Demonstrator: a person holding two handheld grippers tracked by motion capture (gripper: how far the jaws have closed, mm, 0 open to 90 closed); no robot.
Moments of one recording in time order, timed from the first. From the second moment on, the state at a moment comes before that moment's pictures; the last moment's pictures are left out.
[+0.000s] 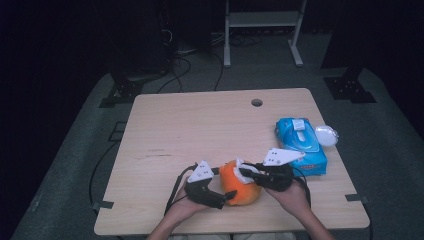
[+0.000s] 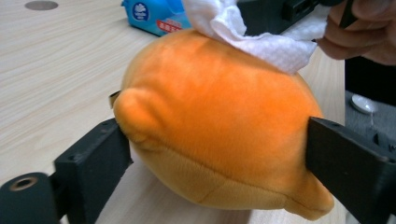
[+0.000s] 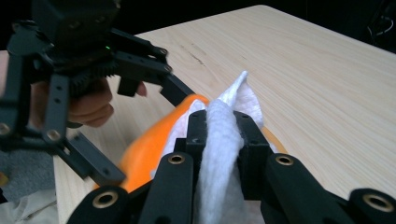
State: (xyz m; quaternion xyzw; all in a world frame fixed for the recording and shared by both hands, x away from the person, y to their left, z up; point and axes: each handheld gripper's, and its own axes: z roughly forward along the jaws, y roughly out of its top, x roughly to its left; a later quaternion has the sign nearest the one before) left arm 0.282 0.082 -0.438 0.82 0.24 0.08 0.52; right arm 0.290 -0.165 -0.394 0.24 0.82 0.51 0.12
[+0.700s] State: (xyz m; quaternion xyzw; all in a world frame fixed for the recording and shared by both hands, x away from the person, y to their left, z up) left arm 0.277 0.078 -0.438 0.83 0.22 0.07 0.51; right arm 0.271 -0.151 -0.390 0.22 0.83 0.50 0.14
